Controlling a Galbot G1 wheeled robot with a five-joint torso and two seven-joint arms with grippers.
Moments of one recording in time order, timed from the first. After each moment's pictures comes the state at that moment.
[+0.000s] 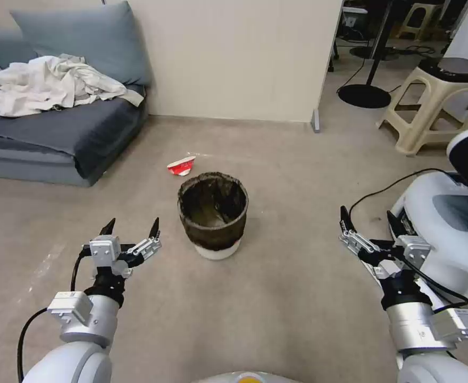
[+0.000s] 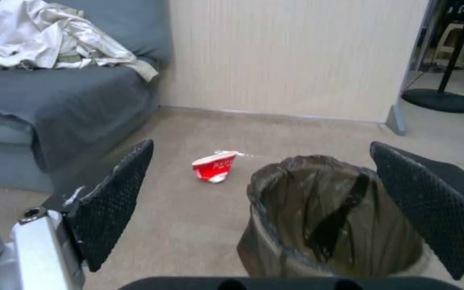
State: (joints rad) left arm 1.74 -1.48 -0.70 -2.39 -0.22 0.20 0.05; right arm -1.78 1.52 0.66 2.42 0.29 -0.04 -0.04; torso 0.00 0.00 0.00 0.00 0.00
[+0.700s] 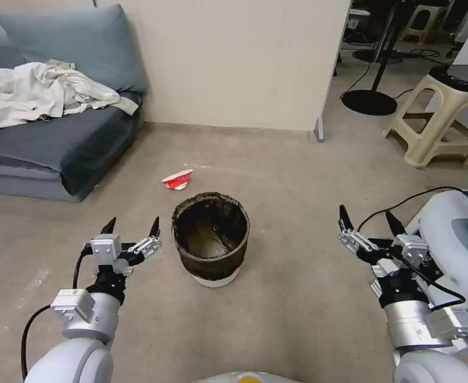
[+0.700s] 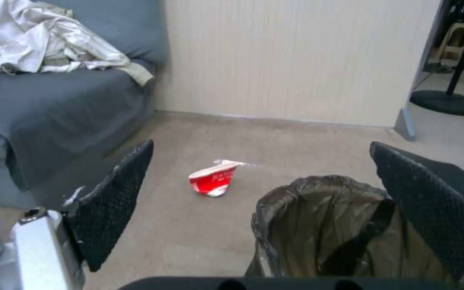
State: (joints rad) left arm 1.70 -1.47 -0.70 -2.35 -0.22 0.19 0.05; right arm -1.76 1.52 0.66 2.39 0.29 -0.03 -0.05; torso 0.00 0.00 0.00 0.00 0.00
